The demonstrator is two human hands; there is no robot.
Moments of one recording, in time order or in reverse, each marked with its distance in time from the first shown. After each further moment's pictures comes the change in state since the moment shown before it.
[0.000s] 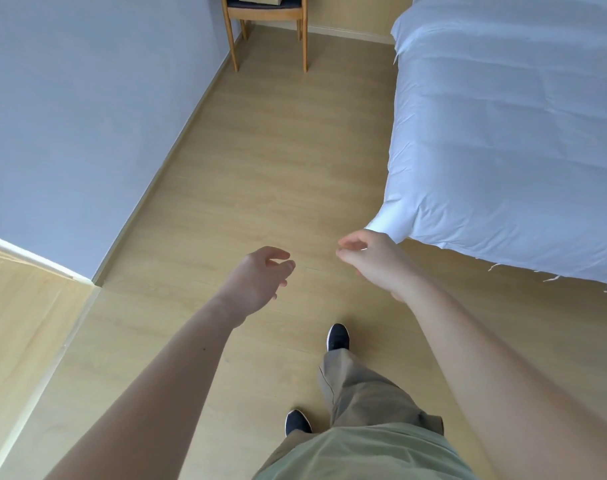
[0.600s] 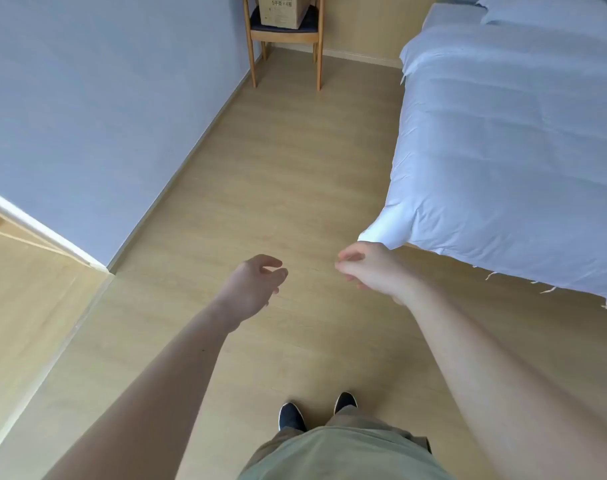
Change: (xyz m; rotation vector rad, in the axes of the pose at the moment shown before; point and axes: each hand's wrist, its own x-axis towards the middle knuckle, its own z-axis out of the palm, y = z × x) left_hand -0.091 -0.034 0.021 -0.011 0.065 -0.007; right_hand -0.078 0.026 0.007 -0.099 -0.110 0.003
